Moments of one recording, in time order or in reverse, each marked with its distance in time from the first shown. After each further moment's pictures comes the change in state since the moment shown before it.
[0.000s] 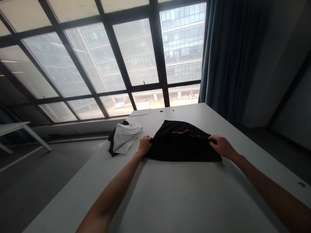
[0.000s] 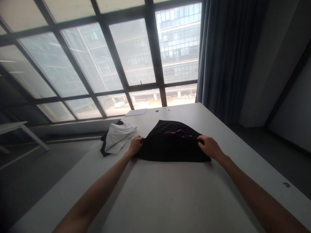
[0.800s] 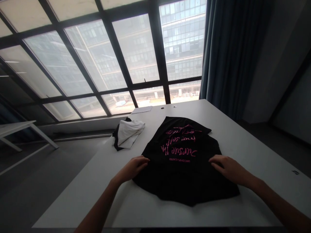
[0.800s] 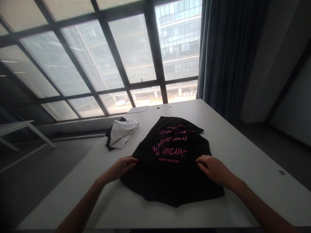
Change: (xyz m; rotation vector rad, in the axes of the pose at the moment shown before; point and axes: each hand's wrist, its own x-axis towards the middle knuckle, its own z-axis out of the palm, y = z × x) left_hand -0.168 0.000 -0.095 -0.460 -0.396 0.131; right_hand -0.125 -0.049 -0.015 0.140 -0.370 -0.021
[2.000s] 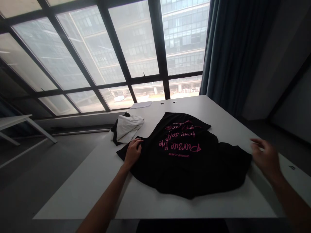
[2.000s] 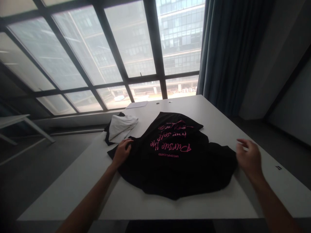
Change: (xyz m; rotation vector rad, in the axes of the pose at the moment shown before) left_hand 0.060 -0.076 0.027 0.184 0.699 0.079; right_hand -0.015 0.102 -0.032 0.161 1.003 0.393
